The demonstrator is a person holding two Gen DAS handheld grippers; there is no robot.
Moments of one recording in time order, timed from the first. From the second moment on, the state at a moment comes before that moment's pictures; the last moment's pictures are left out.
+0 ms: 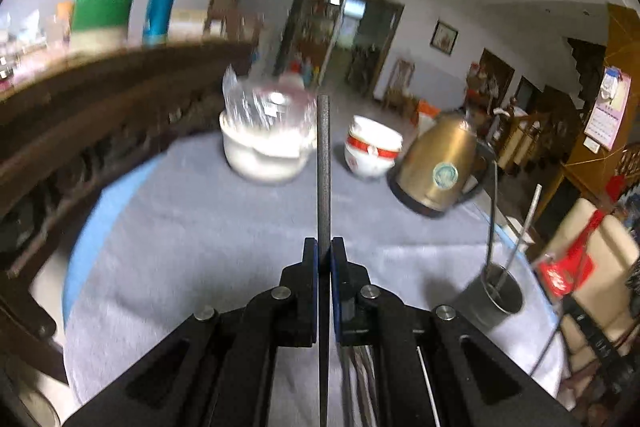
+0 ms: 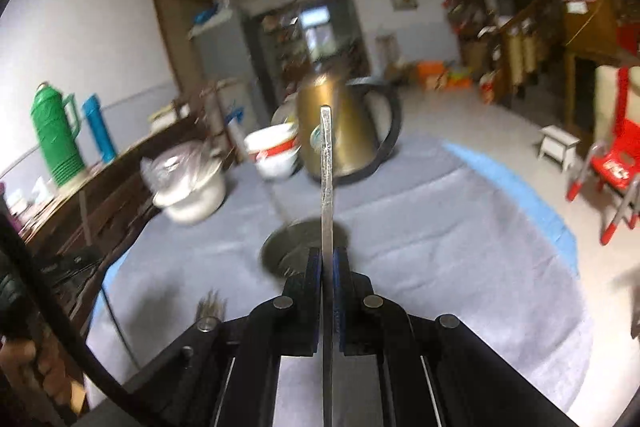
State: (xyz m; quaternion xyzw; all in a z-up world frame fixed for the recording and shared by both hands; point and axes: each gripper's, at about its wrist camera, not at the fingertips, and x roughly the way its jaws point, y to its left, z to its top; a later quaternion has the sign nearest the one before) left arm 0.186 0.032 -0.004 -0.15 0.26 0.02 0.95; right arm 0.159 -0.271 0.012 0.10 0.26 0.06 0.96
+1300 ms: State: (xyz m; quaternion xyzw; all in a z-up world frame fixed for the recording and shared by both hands) left arm 0.105 0.034 0.016 -0.14 0.29 0.05 0.94; right arm 0.079 -0.286 0.027 0.06 0.19 0.05 0.98
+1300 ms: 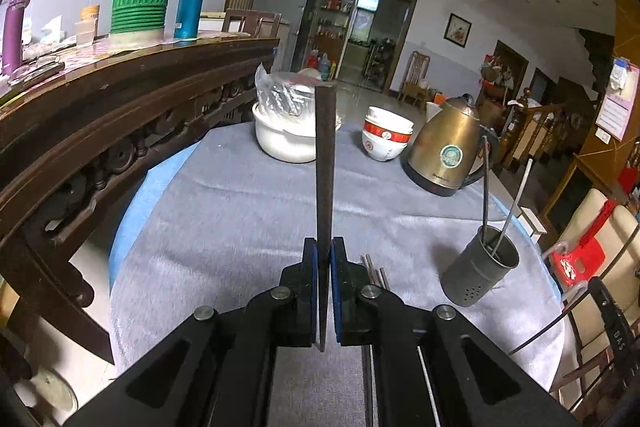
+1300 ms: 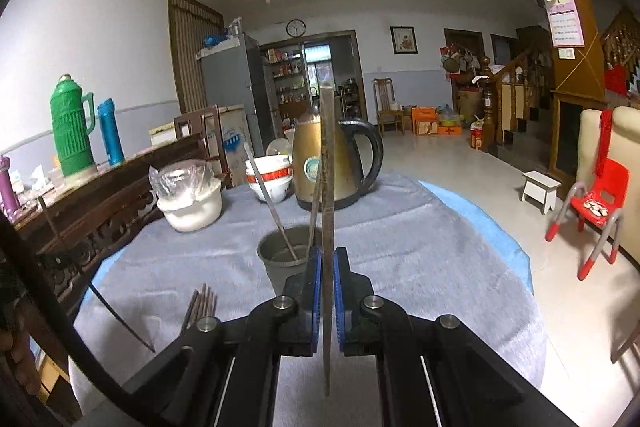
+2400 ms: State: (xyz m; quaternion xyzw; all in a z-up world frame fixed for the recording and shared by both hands) left arm 0.131 -0.005 0.056 -0.10 0.32 0.05 0.94; right arm 0.079 -0.292 0.068 0.09 0.16 0.08 0.98
